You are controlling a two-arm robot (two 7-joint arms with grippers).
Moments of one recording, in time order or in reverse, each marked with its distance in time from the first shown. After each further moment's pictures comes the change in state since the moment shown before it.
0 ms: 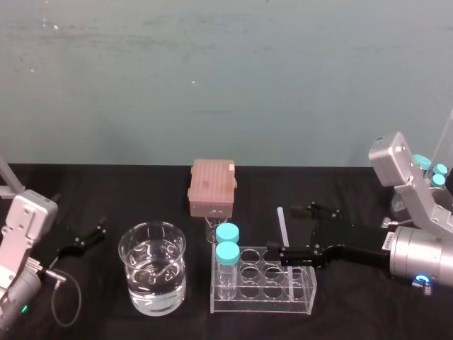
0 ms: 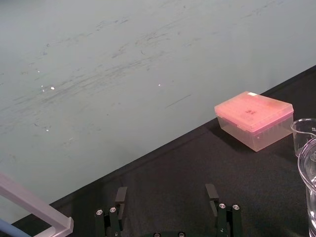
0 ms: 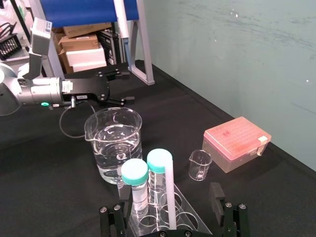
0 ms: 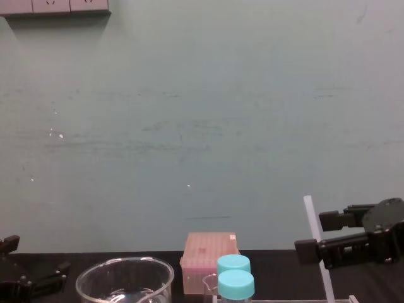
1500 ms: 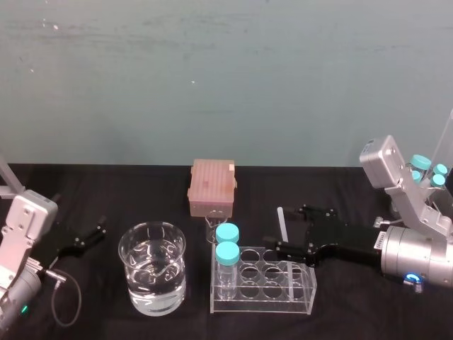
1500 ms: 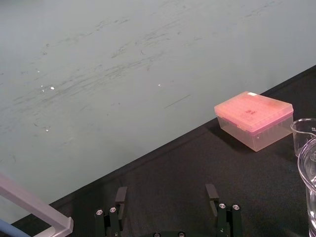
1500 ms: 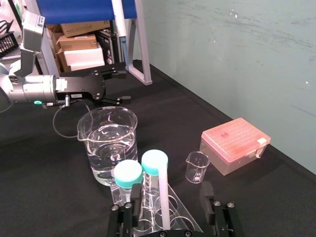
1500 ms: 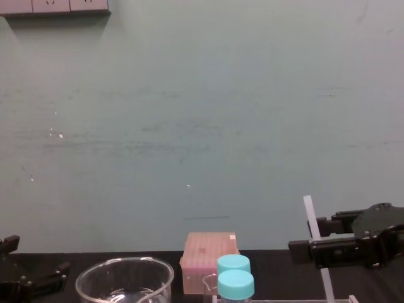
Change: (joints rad) left arm 0.000 0.000 0.000 0.000 0.000 0.000 0.000; right arm 0.017 -0.045 -0.007 0.054 -0.044 -0.025 0.016
